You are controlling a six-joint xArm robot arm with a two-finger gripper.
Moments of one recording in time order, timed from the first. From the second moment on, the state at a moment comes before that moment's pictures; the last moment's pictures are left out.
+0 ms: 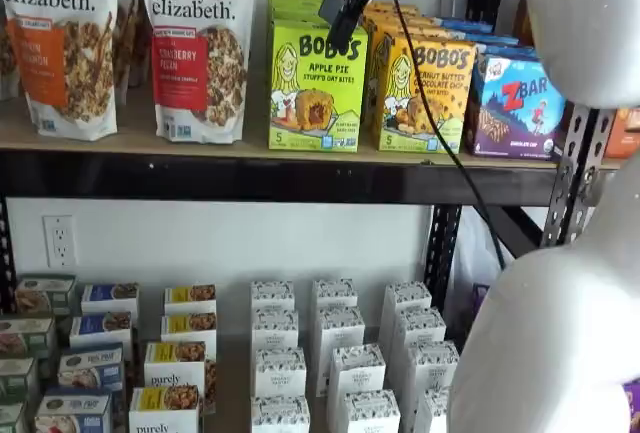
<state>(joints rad) 0.16 -0.16 -1.58 0.36 1.52 -1.36</state>
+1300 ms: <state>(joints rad) 0.19 -0.10 -1.59 0.27 1.50 -1.35</state>
